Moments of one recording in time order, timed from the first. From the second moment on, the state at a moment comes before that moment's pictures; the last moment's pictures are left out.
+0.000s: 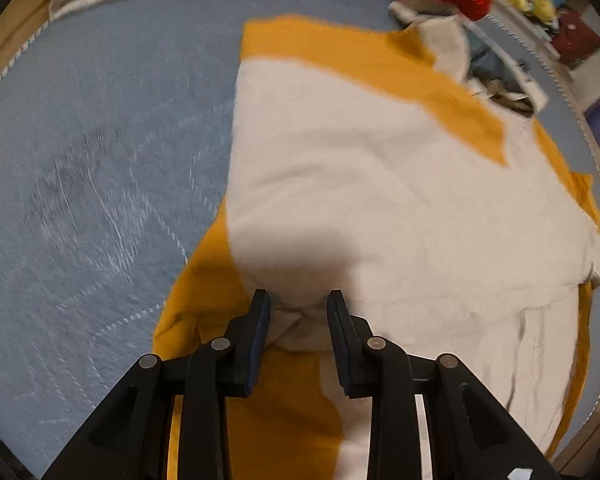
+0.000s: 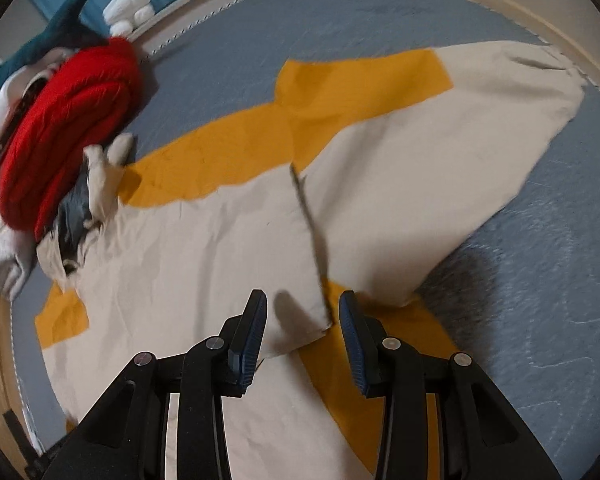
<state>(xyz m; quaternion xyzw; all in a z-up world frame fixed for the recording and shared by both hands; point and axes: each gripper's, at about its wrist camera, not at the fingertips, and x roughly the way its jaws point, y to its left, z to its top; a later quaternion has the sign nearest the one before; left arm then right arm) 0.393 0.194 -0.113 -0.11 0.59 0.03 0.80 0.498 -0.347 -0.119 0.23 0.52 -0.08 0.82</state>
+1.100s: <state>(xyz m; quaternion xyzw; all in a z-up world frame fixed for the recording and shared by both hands) 0.358 0.043 -0.010 0.00 0.43 -0.10 0.90 0.426 -0.590 -0.029 0.21 0.35 -0.18 0.89</state>
